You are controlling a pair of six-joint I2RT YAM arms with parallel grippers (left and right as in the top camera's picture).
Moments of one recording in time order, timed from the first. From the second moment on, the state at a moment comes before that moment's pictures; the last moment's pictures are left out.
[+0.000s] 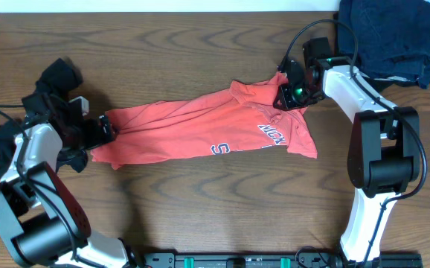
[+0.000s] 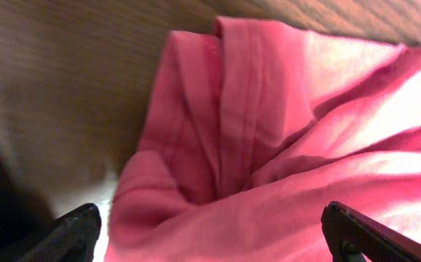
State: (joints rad) left arm 0.47 1.75 1.03 -0.61 0.41 0.15; right arm 0.13 2.15 1.54 -0.76 -0.41 -0.10
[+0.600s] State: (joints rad) left arm 0.46 1.84 1.04 -0.53 0.49 0.22; right arm 0.13 2.15 1.54 -0.75 -0.40 -0.10
